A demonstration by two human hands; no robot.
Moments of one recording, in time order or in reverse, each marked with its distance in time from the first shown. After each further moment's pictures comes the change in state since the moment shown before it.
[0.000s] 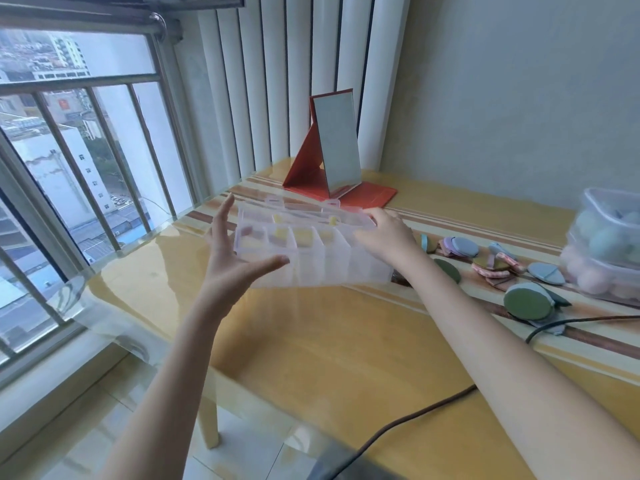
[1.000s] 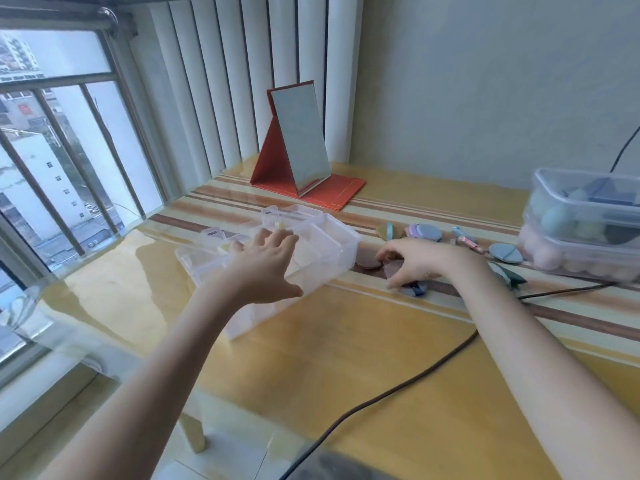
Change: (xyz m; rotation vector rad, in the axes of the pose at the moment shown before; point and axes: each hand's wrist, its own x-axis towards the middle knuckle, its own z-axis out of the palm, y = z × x) left_hand 0.004 0.043 0.072 1.240 -0.690 0.169; right_hand -0.030 0.079 -0.067 -0.362 -0.499 0.005
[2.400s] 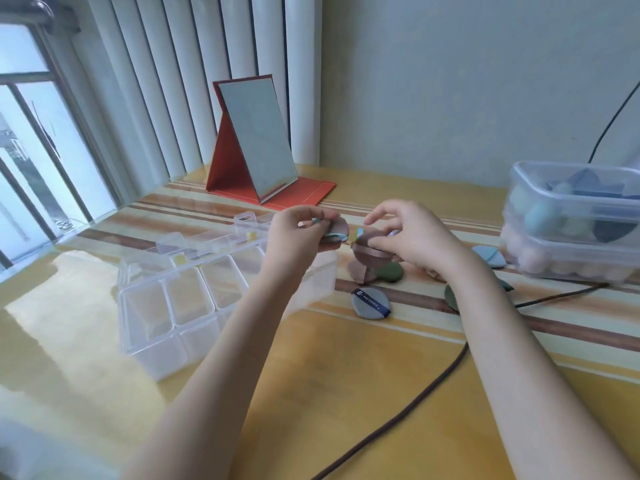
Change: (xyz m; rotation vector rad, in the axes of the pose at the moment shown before) left_hand 0.080 0.100 -0.006 -1.525 0.389 -0.156; right_hand -0.002 0.022 -0.015 0.524 0.527 -0.101
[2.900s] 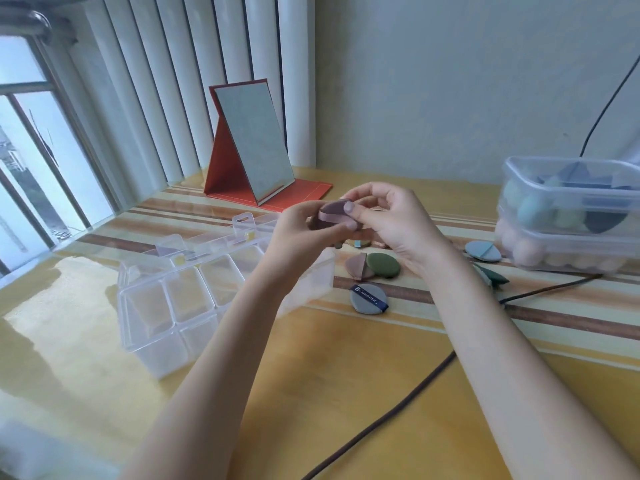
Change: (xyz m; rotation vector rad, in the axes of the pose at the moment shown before) left_hand -0.010 0.006 -0.005 0.048 -0.232 0.118; right_hand -0.004 -0.022 0.017 0.665 0.080 -0.097
